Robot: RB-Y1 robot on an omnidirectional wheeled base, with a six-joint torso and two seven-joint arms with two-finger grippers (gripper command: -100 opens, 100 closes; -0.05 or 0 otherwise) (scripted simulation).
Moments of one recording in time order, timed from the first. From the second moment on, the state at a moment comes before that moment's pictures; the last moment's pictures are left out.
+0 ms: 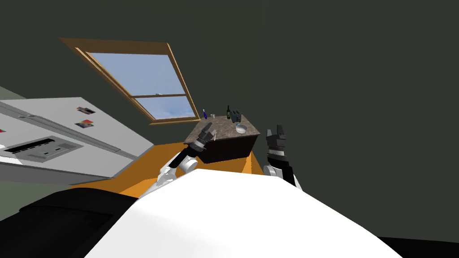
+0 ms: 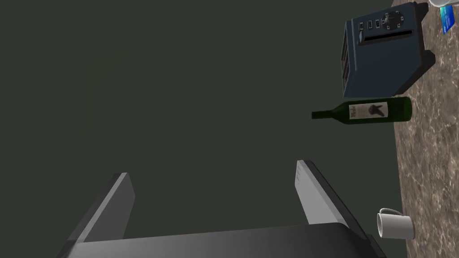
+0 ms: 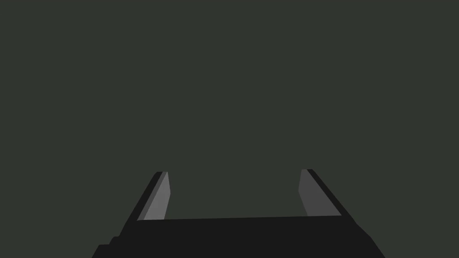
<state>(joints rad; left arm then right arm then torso) 0.33 0.66 -0.18 -2.32 0.37 -0.15 0.02 0.46 -0.04 0.05 -2.22 -0.07 -0.43 0.07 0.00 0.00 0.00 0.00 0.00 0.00</state>
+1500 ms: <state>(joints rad) 0.33 1.09 -0.30 -2.17 0.54 0.07 0.00 0.46 -0.04 0.05 -2.22 -0.07 -0.43 0.07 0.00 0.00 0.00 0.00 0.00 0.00</state>
